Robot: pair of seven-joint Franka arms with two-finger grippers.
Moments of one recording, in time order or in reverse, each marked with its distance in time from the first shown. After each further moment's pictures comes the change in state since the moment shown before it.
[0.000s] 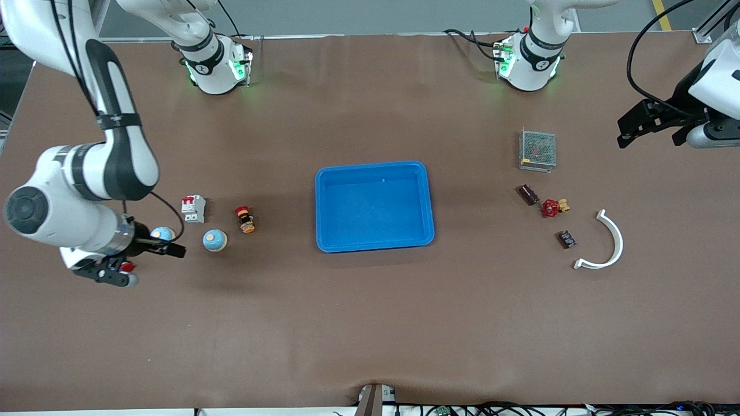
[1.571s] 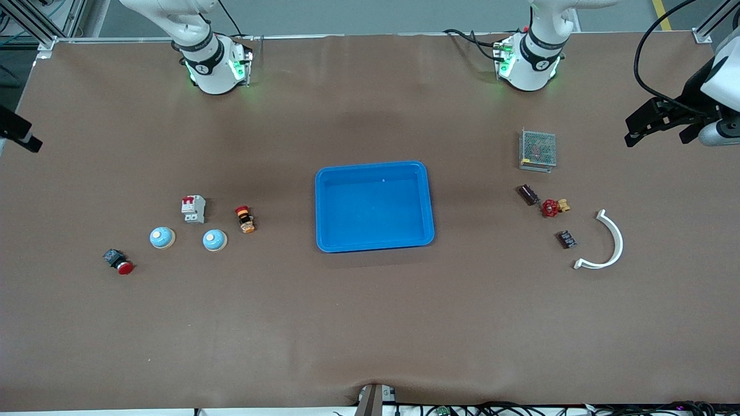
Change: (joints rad) left arm -0.024 -0.009 0.044 -0.005 0.000 -0.001 0.001; right arm -0.129 -0.496 0.016 0.144 -0.028 -0.510 -0.173
